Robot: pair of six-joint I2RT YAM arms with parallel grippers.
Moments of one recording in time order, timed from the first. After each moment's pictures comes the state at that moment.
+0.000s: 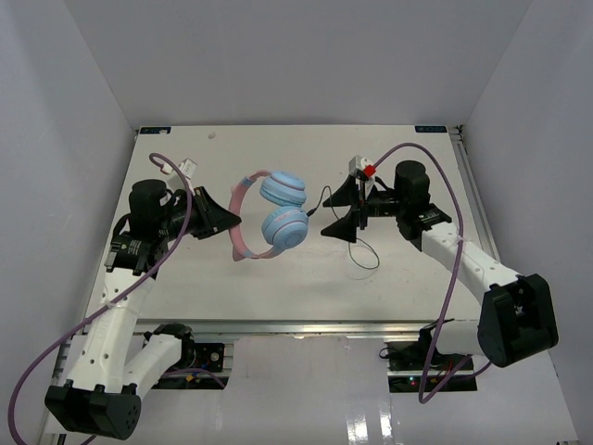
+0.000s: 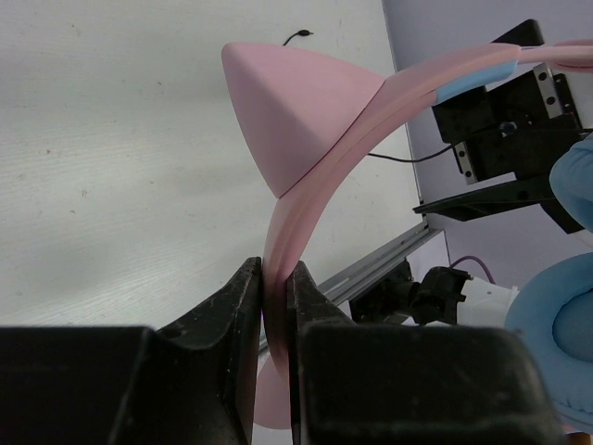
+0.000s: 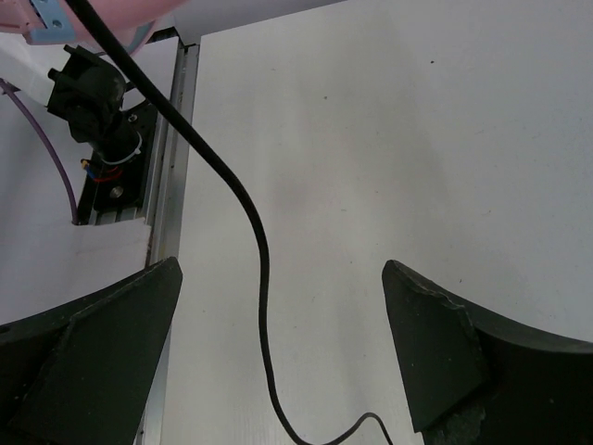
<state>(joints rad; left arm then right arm) -0.15 0.89 1.00 -0.58 0.59 -0.57 0.39 1.30 0.88 0.20 -1.13 -0.06</state>
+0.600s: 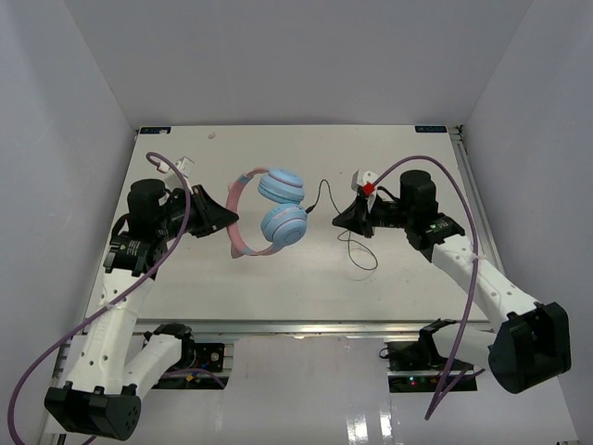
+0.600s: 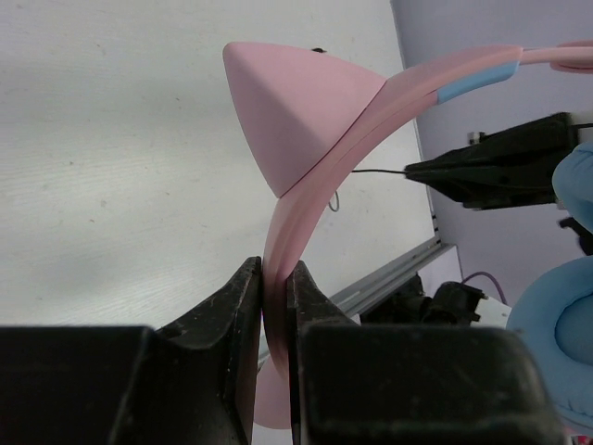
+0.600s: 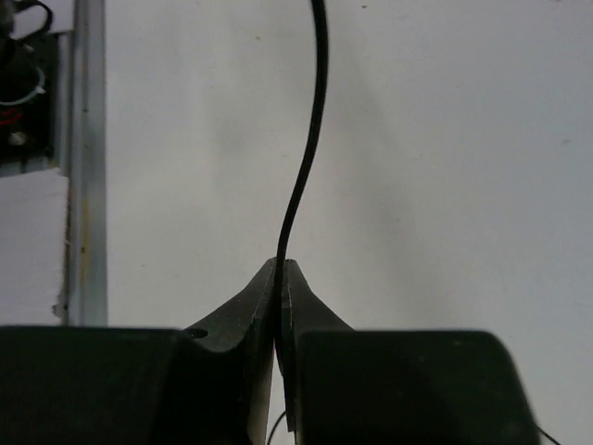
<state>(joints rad) -0.15 0.88 1.01 -0.58 0.55 -0.56 0.40 1.16 0.84 -0.07 -0.93 -0.35</state>
